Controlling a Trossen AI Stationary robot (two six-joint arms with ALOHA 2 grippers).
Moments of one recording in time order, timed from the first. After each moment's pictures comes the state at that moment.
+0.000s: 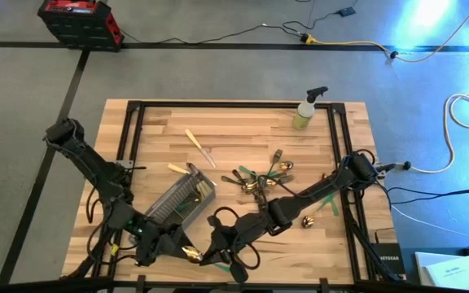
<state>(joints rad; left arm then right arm) -0.82 1.30 0.82 0.58 -0.40 1.98 0.48 2.00 1.64 0.13 -0.12 0.33</state>
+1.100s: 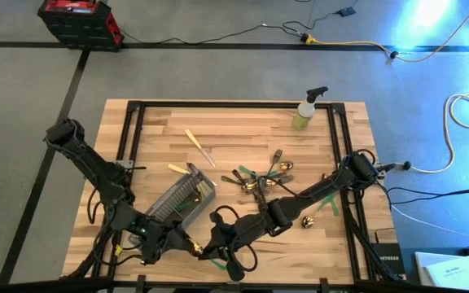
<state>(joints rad) -0.82 1.31 0.82 0.56 -0.48 2.01 0.47 2.00 1.64 0.10 -0.03 0.34</state>
